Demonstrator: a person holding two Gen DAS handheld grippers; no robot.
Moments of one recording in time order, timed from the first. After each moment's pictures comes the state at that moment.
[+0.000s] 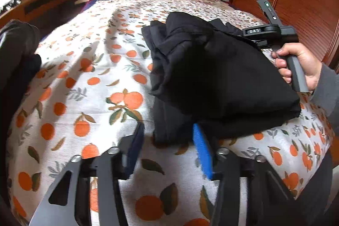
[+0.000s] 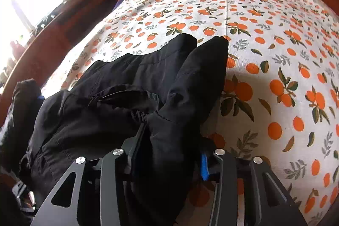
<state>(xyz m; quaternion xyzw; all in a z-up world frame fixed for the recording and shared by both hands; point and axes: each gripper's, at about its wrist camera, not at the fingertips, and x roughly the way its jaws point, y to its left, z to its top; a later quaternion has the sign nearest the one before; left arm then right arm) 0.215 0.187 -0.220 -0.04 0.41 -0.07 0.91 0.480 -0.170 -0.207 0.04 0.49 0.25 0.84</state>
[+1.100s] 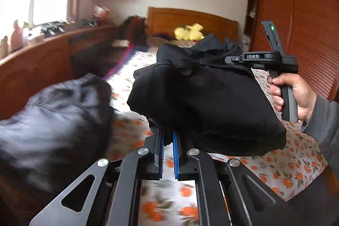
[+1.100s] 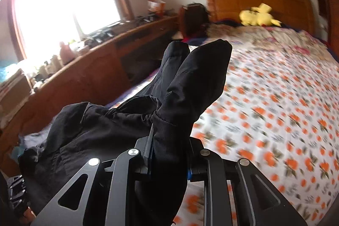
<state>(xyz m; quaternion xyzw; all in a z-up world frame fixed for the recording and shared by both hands) 0.110 0.283 -0.064 -0.05 0.25 0.04 0.97 0.383 -0.017 -0.030 0.01 0.32 0.38 0.87</state>
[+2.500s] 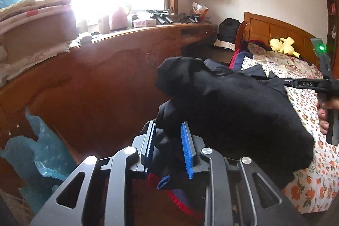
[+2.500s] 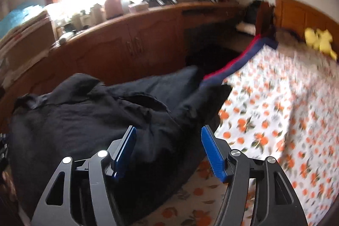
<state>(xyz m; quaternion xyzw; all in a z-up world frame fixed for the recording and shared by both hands) -0.036 0.533 -0.035 -0.08 0.26 0.32 0.91 0.271 0.284 -0.040 -0.13 0.32 0.48 0.81</state>
